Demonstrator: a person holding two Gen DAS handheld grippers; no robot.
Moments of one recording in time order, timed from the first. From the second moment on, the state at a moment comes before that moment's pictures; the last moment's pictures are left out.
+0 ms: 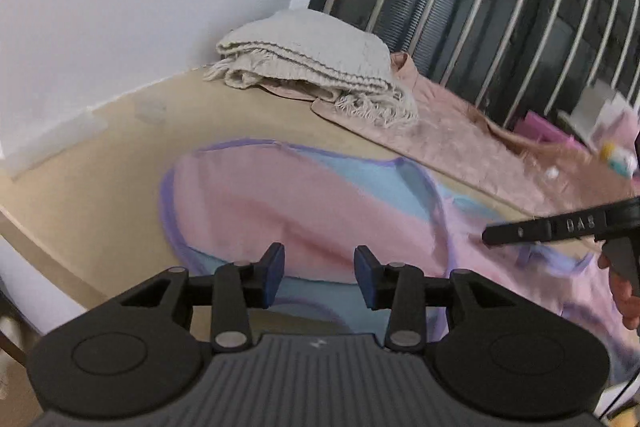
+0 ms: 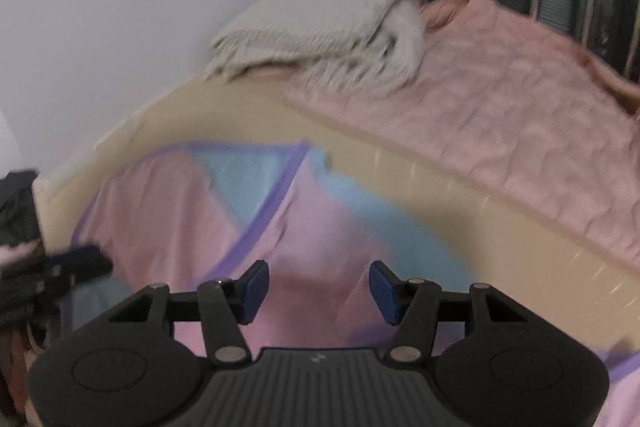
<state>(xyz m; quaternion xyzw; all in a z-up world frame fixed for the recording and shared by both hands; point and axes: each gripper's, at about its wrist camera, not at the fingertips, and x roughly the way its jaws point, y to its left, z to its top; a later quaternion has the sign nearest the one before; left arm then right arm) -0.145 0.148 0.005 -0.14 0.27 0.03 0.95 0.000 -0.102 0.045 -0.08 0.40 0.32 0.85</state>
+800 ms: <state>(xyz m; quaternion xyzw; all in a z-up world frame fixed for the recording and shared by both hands) -0.115 0.117 0.006 -0.16 0.32 -0.07 0.93 0.037 -0.163 0.024 -0.03 0.34 0.24 0.91</state>
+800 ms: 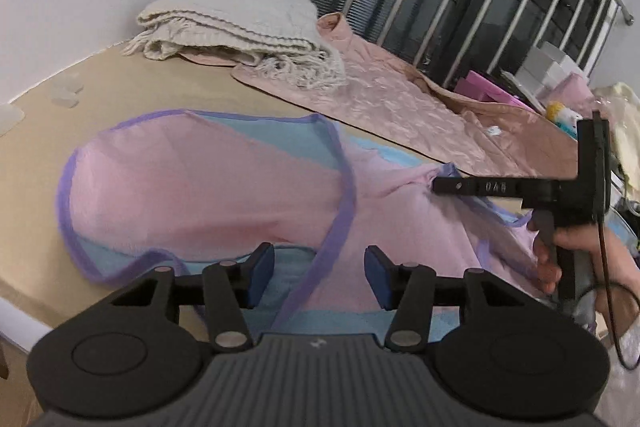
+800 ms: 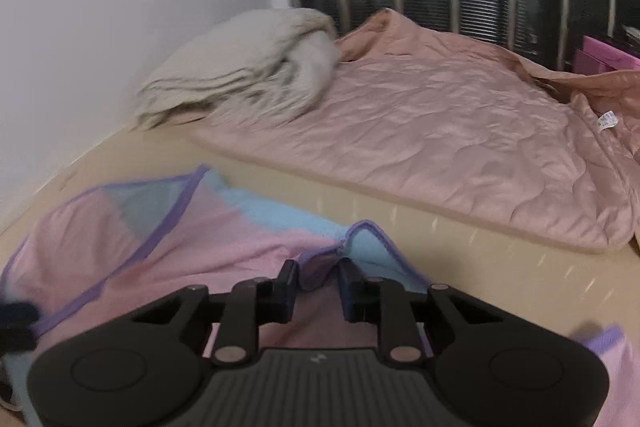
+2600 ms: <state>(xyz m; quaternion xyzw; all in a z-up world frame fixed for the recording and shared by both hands) -0.132 0.144 0.007 0.00 0.31 0.02 0.95 0.151 0.036 0.039 -0.20 0.42 0.32 0.82</state>
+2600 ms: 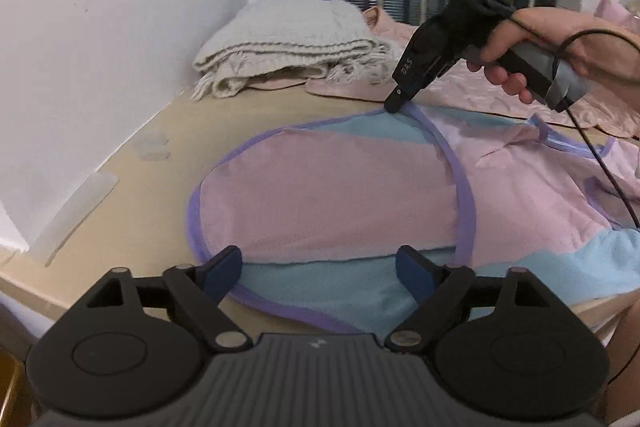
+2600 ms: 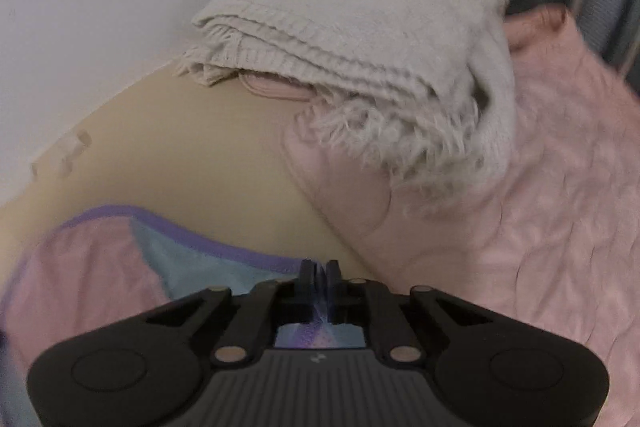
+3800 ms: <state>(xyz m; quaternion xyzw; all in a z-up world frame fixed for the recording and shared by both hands) -0.145 0.158 0.021 -0.13 0.35 -0.15 0.92 -0.128 -0.230 0.031 -0.01 0.30 0.43 0.85</state>
